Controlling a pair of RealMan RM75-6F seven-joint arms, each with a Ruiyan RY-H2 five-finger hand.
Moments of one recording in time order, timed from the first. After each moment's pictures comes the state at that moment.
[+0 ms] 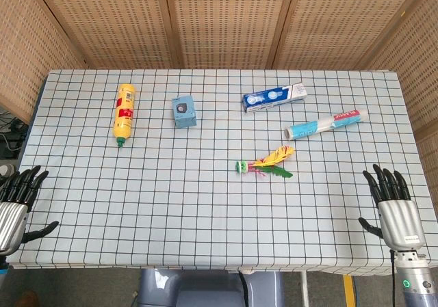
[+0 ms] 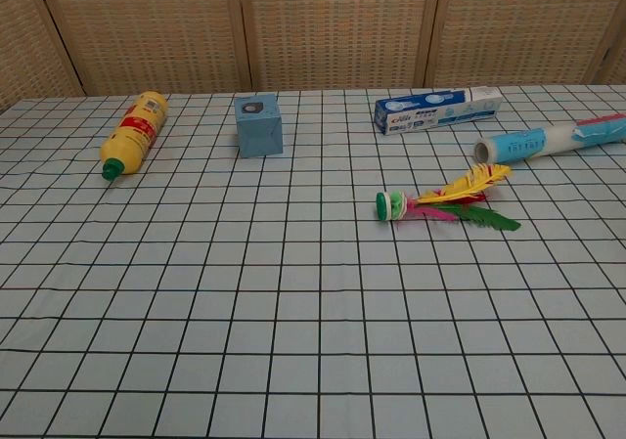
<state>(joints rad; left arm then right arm) -0.08 -1.10 0.01 -1.63 1.63 1.56 0.03 0.10 -1.17 0.08 -1.60 -1.55 1.53 -0.17</state>
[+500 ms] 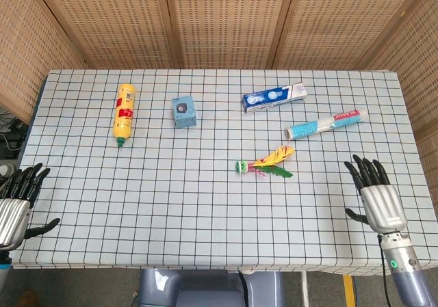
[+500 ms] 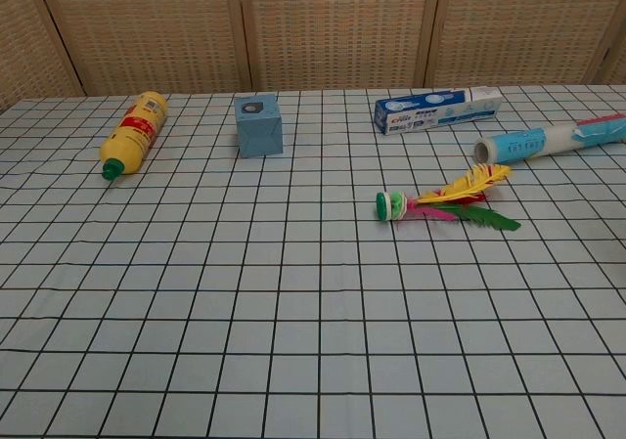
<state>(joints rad) -0.10 -1.12 -0.01 -1.62 1.58 1.51 0.03 0.23 -1.17 0.13 -1.60 -1.50 1.33 -0.15</state>
